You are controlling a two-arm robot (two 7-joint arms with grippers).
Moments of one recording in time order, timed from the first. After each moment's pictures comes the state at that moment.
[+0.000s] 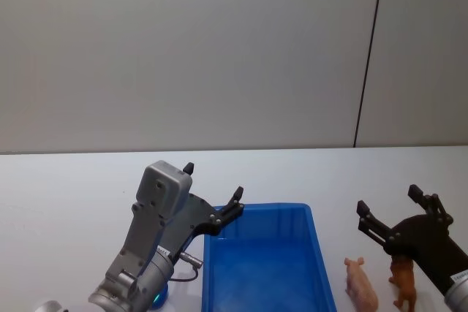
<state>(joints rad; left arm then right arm) -0.24 0.38 0.45 -1.63 -0.20 0.01 -0.01 -0.01 0.34 -0.23 -1.77 0.29 0.03 0.07</state>
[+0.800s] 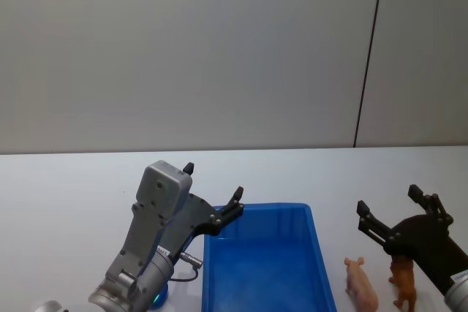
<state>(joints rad) -0.24 0.38 0.45 -1.63 -0.20 0.01 -0.01 -0.01 0.34 -0.23 -1.77 0.29 0.03 0.07</state>
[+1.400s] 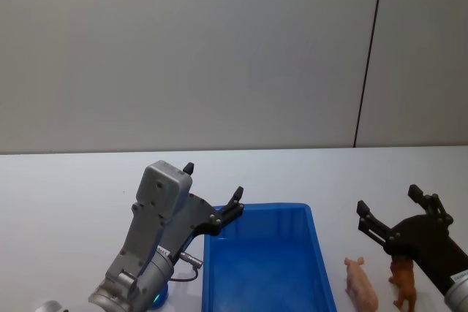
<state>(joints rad) -0.24 0.38 0.45 -1.63 -0.20 0.01 -0.01 -0.01 0.34 -0.23 -1.77 0.29 0.03 0.07</state>
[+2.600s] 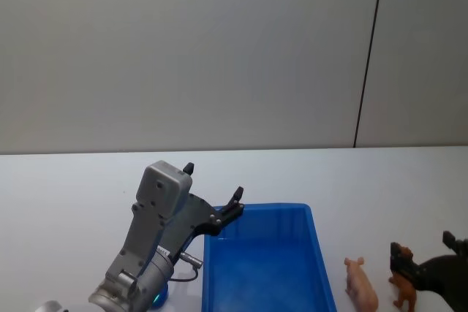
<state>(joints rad) -0.24 0.38 0.45 -1.63 -0.20 0.01 -0.01 -0.07 0.36 -0.20 -1.77 0.29 0.24 -0.07</state>
